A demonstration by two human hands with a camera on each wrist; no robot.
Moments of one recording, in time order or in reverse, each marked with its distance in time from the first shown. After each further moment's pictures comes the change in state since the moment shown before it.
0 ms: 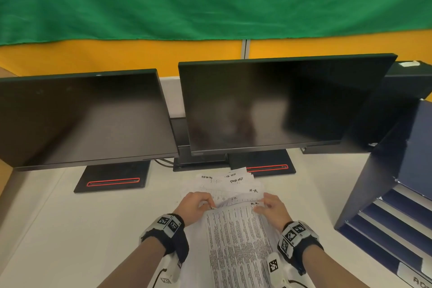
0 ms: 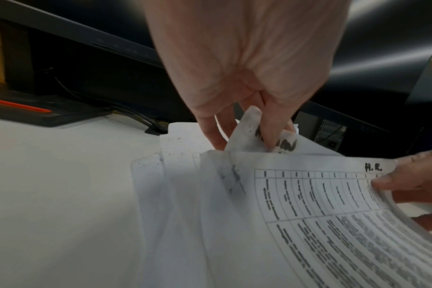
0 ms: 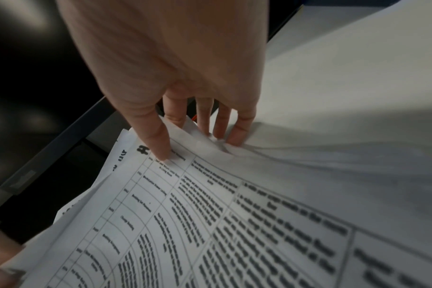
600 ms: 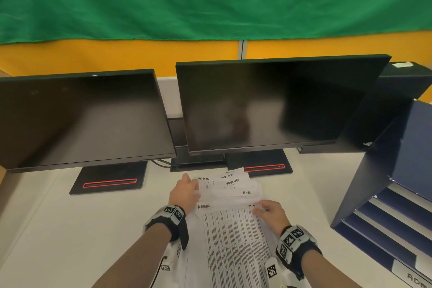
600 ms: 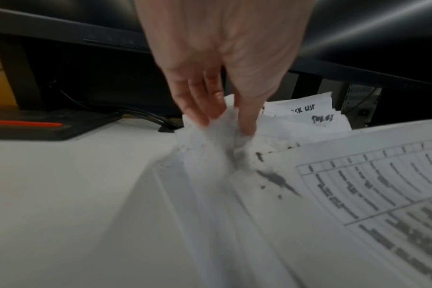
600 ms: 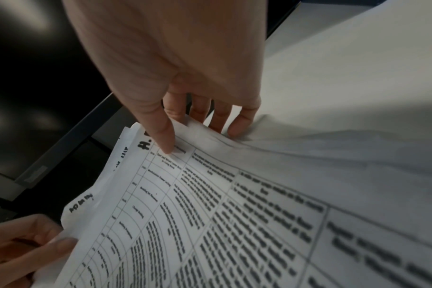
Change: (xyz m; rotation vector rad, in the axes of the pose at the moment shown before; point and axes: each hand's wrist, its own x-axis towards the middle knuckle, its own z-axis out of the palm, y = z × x) left_hand 0.023 -0.004 -0.012 0.374 0.270 -0.197; right_hand -0.017 -0.001 0.002 0.039 0.009 -0.022
